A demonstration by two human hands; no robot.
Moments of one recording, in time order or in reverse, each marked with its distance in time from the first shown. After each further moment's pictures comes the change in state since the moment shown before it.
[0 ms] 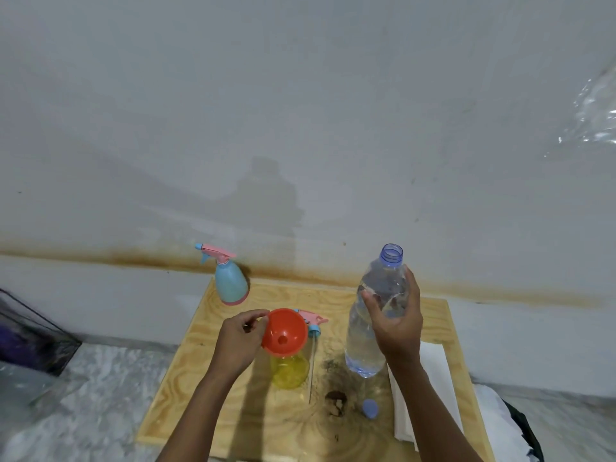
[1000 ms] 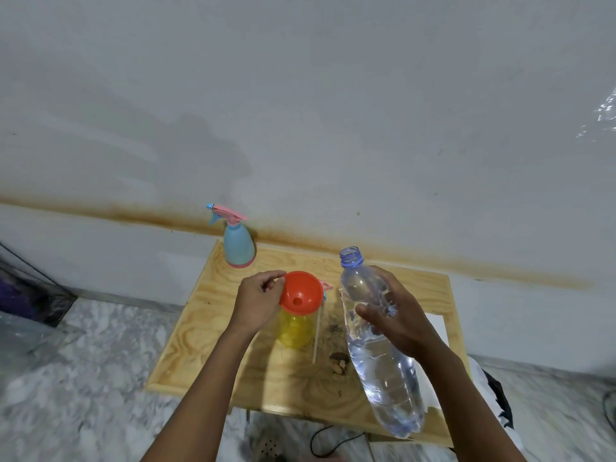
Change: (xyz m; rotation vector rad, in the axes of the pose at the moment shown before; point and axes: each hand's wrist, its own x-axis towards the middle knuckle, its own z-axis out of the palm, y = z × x) left_hand 0.008 -0.011 0.001 -0.024 -0.021 0.029; right_hand -0.027 -0.043 -0.019 -0.233 -0.722 0.046
